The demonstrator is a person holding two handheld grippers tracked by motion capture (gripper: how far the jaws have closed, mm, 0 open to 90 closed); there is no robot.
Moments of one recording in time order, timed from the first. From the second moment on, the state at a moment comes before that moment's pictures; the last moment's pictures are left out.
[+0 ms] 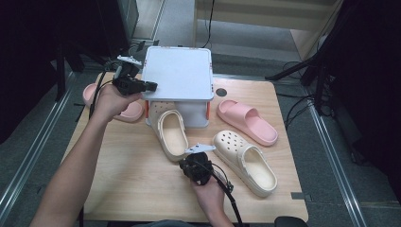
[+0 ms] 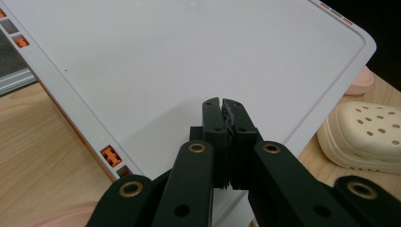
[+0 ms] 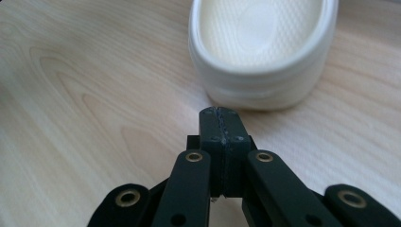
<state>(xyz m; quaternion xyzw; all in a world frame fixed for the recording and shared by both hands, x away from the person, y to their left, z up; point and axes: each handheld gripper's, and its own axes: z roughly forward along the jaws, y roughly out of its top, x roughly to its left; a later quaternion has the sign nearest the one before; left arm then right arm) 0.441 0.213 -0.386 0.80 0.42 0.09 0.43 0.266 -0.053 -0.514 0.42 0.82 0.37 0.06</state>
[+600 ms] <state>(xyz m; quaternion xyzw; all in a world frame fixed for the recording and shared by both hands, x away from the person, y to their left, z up) 0.442 0.214 -0.386 0.80 0.42 0.09 0.43 0.300 -0.016 -0.500 0.40 0.82 0.39 0.09</state>
